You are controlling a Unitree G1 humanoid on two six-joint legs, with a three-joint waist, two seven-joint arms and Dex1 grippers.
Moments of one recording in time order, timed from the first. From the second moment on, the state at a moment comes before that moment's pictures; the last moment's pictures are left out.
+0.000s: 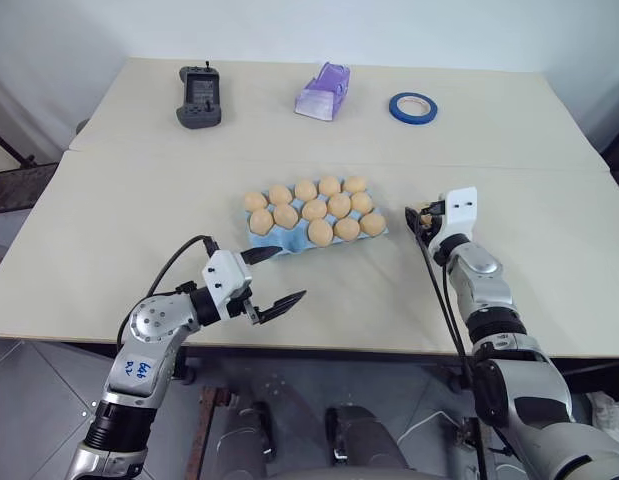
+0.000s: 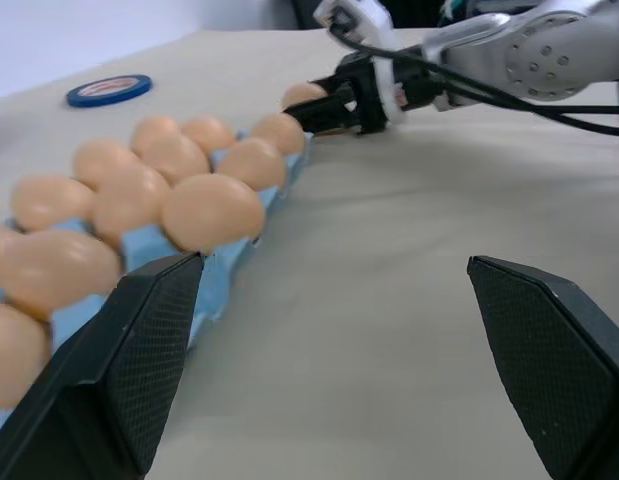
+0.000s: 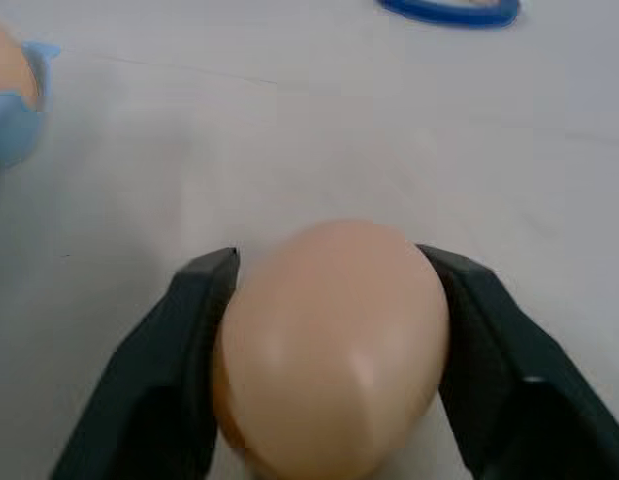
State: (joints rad) left arm -0.16 0.45 -0.02 -0.20 -0.27 0.09 -0.76; right arm -0.76 -0.32 -0.18 0.87 0.14 -0.15 0.40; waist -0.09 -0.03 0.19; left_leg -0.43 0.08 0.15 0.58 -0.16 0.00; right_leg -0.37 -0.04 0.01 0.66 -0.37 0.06
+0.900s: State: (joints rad) left arm -0.02 0.46 0.12 -0.27 -0.30 0.09 -0.68; right arm -0.77 -0.35 -0.10 0.59 0.18 -0.05 0.58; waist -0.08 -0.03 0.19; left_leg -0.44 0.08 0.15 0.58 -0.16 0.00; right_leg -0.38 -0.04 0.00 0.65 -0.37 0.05
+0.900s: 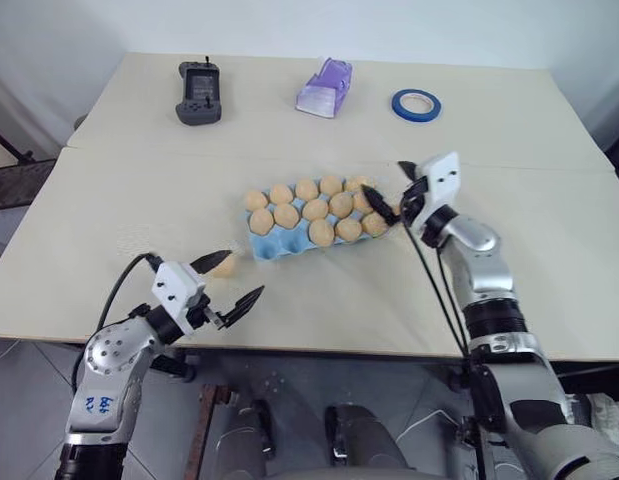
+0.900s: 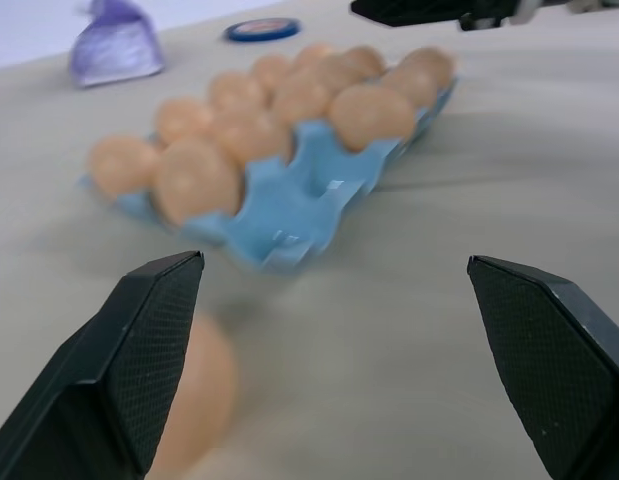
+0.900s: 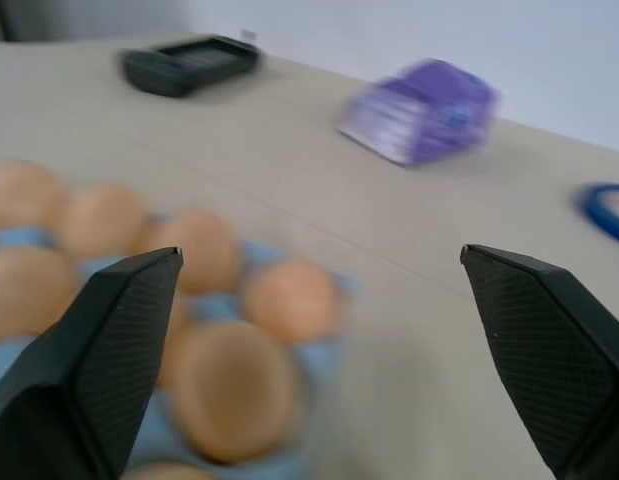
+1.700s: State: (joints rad) left arm -0.20 0.42 -0.06 -0.15 -0.29 0.09 -0.77; right arm -0.82 -0.42 -0.13 0.96 0.16 -0.06 0.65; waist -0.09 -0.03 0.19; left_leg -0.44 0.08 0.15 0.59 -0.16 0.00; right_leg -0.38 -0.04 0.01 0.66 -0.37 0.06
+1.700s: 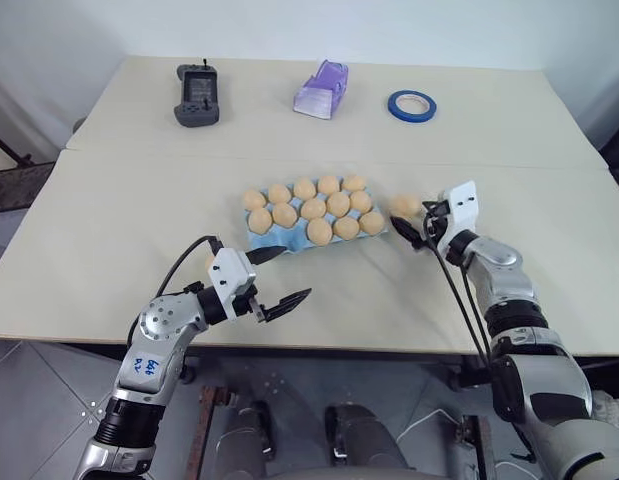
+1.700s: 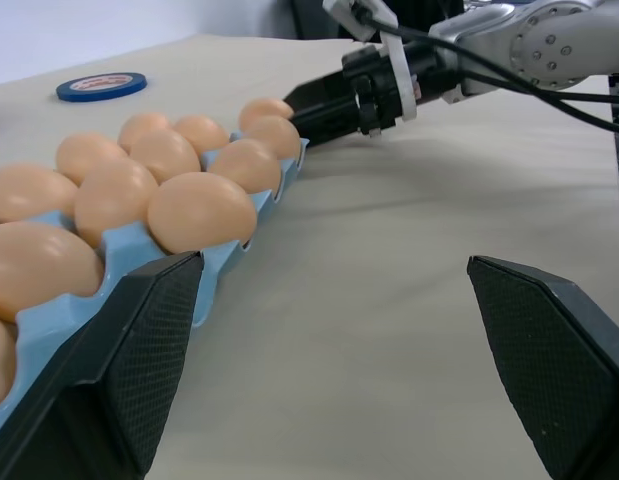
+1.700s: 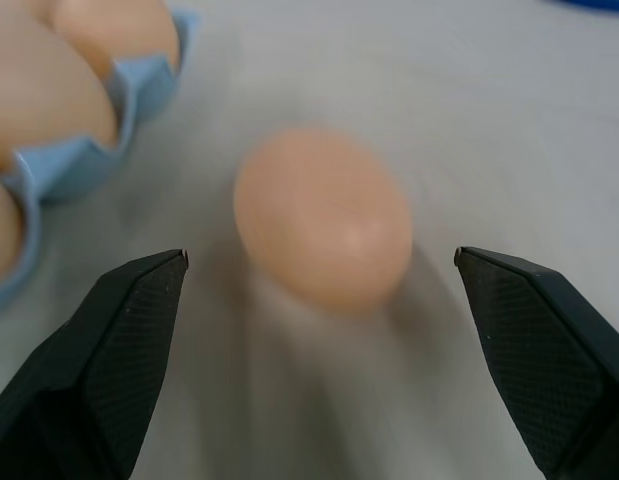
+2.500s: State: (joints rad) left arm -0.20 0.42 -0.05 -0.18 -0.29 0.12 -0.76; right arm -1.01 -0.32 -0.13 1.27 0.06 -0.21 0.52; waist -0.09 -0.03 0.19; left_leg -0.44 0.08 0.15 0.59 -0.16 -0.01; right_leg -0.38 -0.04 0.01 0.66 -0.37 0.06
